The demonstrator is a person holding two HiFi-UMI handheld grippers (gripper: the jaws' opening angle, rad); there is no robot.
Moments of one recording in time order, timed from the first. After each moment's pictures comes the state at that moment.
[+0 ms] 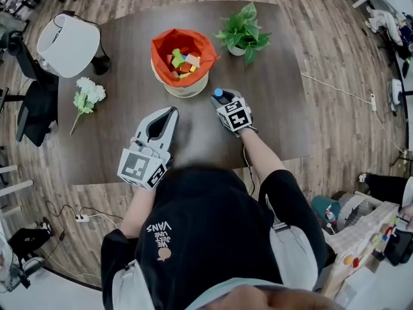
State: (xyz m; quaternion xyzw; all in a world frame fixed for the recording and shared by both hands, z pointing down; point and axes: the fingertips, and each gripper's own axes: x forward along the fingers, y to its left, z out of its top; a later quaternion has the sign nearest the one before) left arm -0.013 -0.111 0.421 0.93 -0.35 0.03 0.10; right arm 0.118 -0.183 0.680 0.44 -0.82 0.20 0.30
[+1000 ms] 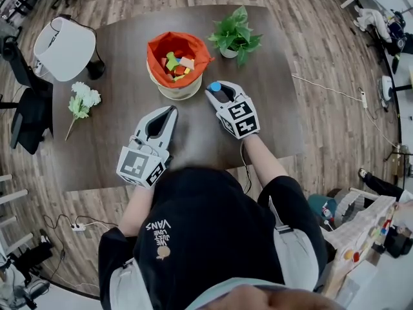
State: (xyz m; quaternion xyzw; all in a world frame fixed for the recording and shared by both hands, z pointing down) left arm -0.007 -0.109 0.414 0.94 -0.33 0.01 0.10; right arm 0.108 -0.180 0.541 0.46 -0.85 0.12 0.22
